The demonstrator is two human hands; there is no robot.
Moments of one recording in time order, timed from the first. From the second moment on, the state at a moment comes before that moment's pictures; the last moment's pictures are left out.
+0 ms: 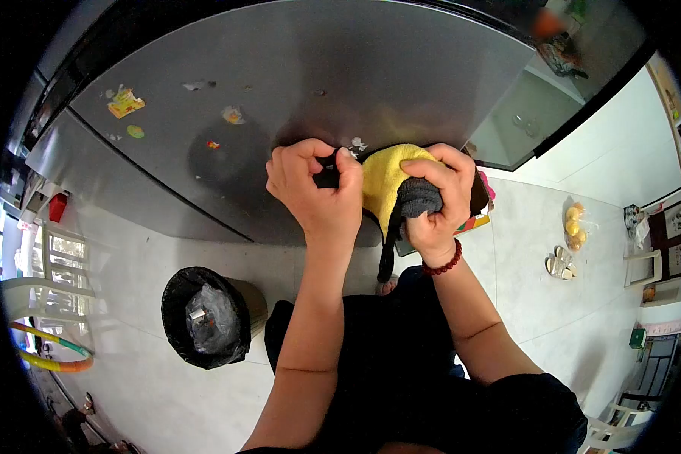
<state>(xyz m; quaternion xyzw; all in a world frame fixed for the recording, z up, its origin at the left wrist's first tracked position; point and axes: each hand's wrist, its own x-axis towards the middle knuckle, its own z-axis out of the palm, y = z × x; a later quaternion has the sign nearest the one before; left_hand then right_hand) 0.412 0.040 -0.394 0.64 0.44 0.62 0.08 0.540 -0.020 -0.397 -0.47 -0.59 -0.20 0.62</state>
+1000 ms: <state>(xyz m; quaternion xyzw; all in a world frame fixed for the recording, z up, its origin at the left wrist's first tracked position) 0.389 0.039 -0.401 0.59 0.38 0.67 0.23 0.515 -0.020 -0.390 -0.53 -0.72 -0.28 0.35</state>
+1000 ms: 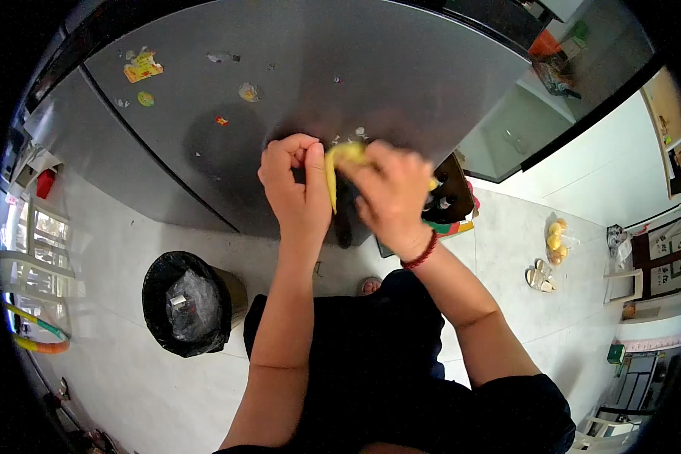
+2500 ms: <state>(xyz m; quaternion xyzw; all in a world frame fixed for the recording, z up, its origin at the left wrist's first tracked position) 0.369 0.045 -0.399 0.50 0.31 0.69 0.42 0.497 0.006 -0.320 -0.48 -0.71 -0.44 0.26</state>
